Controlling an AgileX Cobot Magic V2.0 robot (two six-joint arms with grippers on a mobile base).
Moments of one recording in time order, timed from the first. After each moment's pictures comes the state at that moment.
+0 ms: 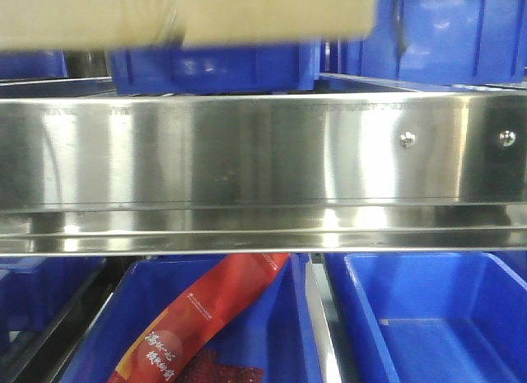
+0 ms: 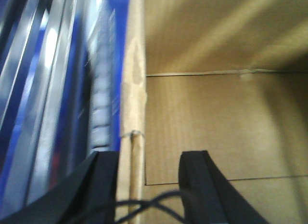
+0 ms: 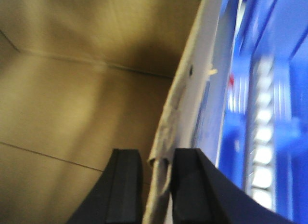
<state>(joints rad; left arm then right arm) -0.10 1.66 -2.10 0.02 1.23 -0.15 0.50 1.78 -2.29 -0.04 1.25 0.20</state>
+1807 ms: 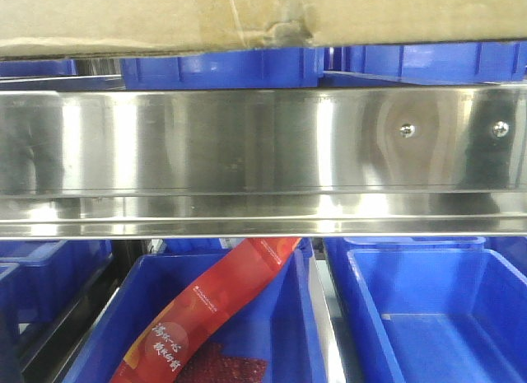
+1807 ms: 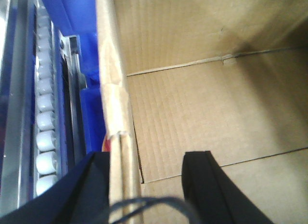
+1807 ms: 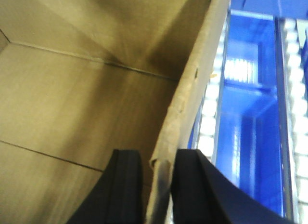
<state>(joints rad) -0.53 1.43 -1.83 0.25 1.25 -0.33 0.51 1.32 -1.73 -0.09 1.22 0.20</state>
